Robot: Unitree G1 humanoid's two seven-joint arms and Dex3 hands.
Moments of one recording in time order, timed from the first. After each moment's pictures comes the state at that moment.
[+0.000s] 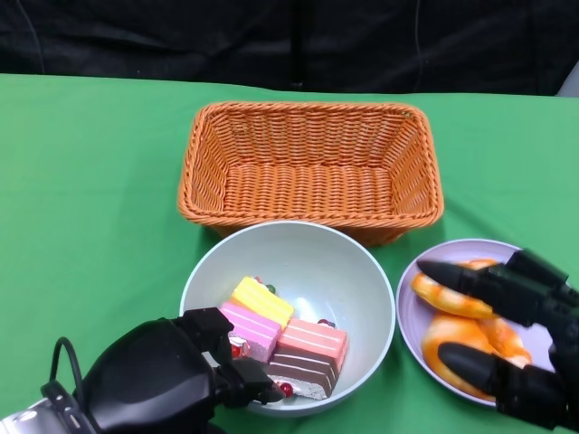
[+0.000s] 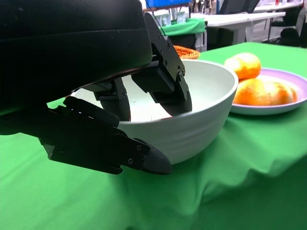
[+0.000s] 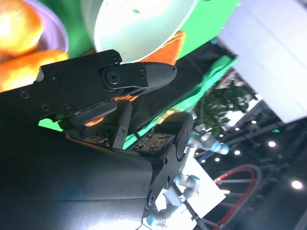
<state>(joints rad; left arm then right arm) 0.03 0.54 -0.27 -0.09 0.88 -0.64 0.00 0.32 -0.28 0.07 -0.41 -0.35 -0.52 -0.09</state>
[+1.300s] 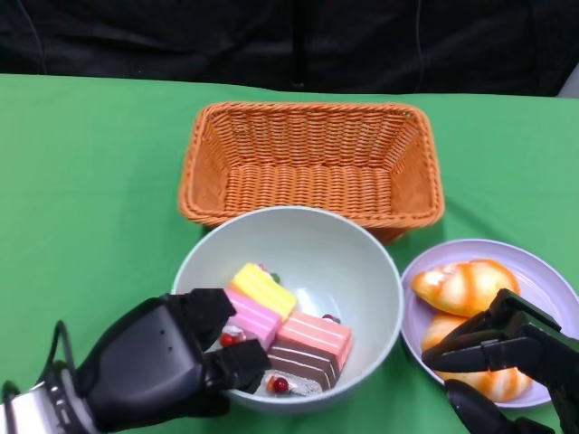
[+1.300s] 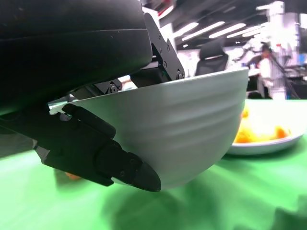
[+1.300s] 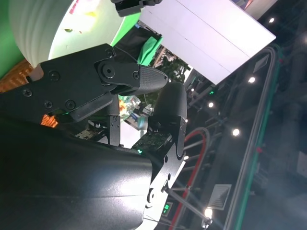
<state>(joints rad) -0.12 0.68 -0.45 0.10 0.99 -0.72 0.56 0.39 -0.10 0.09 -0.30 -0.24 -0.89 -0.09</state>
